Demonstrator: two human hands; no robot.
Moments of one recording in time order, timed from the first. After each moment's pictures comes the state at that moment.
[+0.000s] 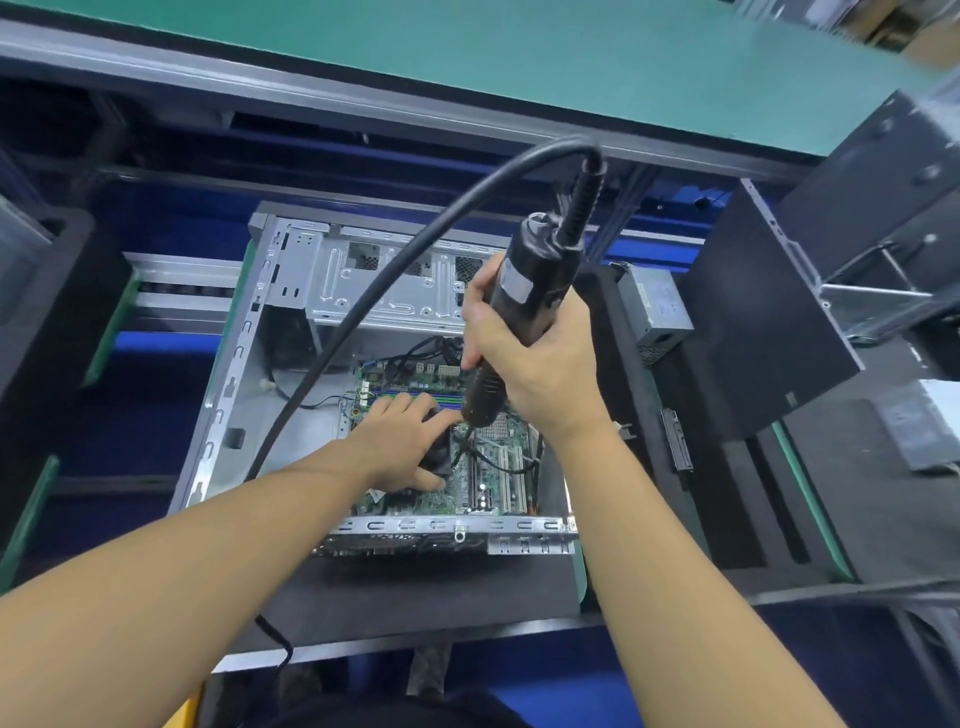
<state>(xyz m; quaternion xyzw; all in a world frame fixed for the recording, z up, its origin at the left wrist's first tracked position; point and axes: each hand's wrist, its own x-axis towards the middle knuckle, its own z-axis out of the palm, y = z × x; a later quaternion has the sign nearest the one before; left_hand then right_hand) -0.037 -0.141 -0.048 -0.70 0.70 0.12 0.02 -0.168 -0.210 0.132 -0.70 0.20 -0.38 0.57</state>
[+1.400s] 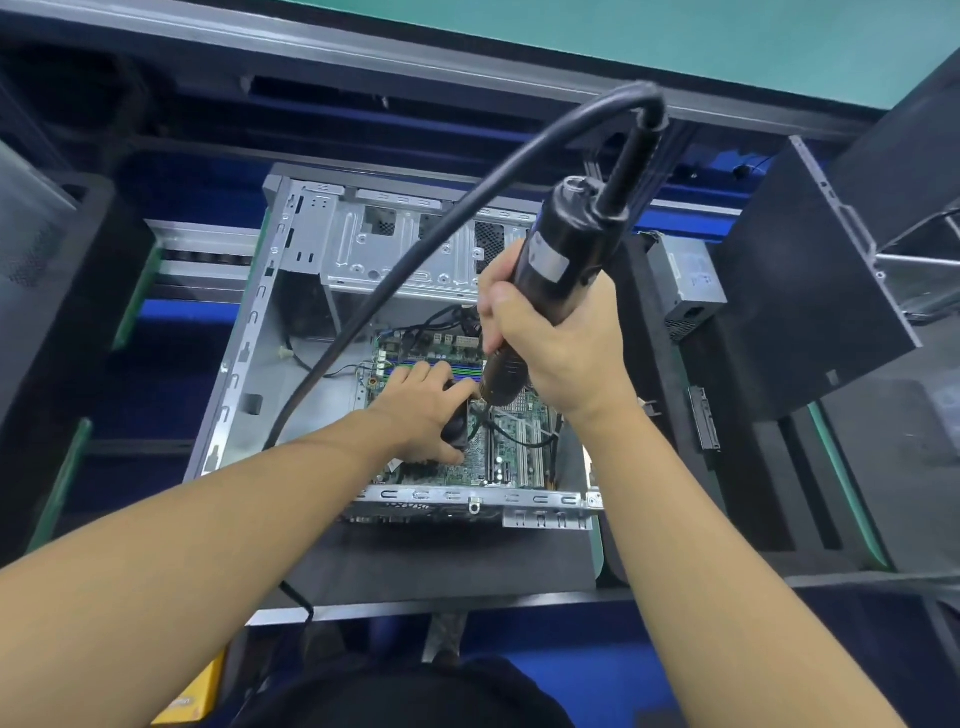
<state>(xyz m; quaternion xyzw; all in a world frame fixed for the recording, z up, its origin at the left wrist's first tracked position) -0.045 -0.145 -0.046 -0.72 0.67 0.15 0.04 -0.171 -0.209 0.124 -0.69 0.18 -0.35 0.61</state>
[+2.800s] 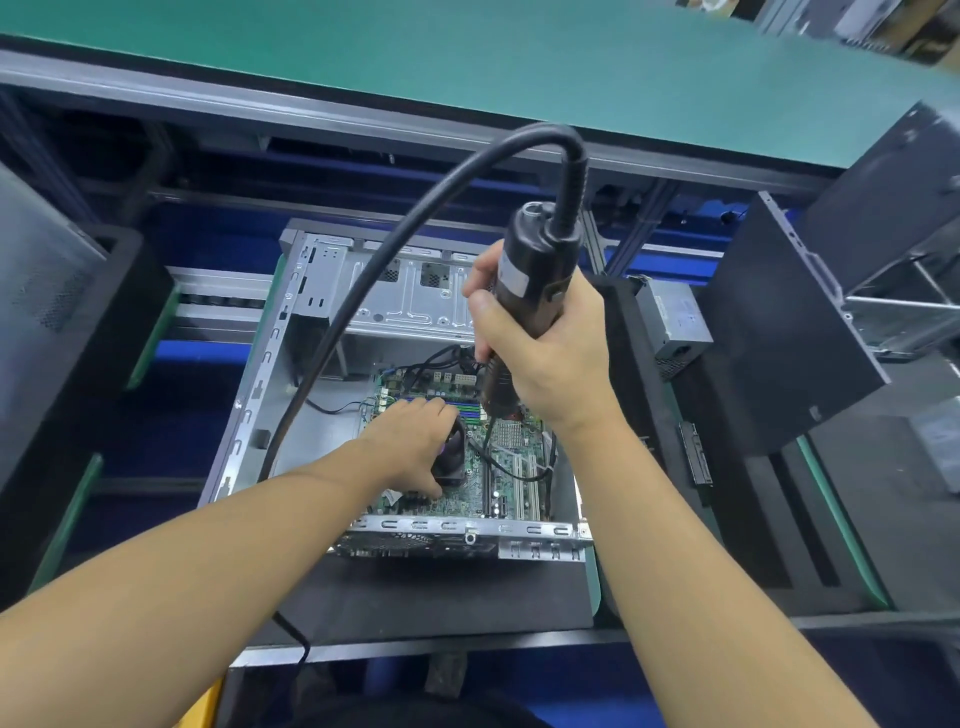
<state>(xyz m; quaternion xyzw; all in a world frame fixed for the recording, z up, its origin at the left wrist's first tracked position) -0.036 -0.141 -0.023 -0.71 0.69 0.14 0.05 -0.164 -0.206 0.151 -0.70 0.16 -0.38 0.59</state>
